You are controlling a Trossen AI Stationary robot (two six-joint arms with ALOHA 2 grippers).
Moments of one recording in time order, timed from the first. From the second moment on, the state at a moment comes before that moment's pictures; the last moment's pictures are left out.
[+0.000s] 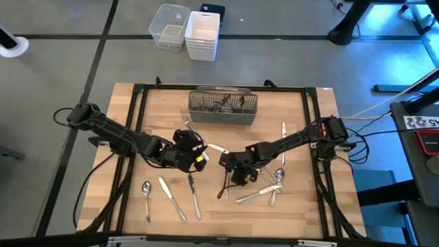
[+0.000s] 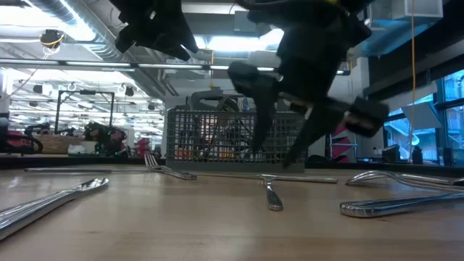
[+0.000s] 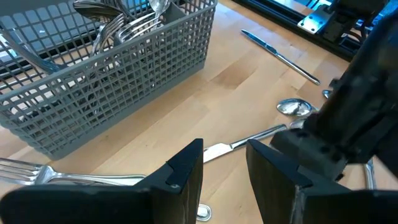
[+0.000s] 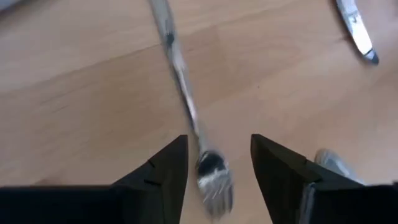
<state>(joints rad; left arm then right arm) -0.36 1.42 1.02 -0.43 -0.79 -0.84 0.21 1.89 1.17 -0.30 -0.08 -1.04</state>
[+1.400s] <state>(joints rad) -0.38 1.42 1.02 -0.43 -0.77 -0.92 0.21 1.99 1.35 -0.54 0.04 -0.89</state>
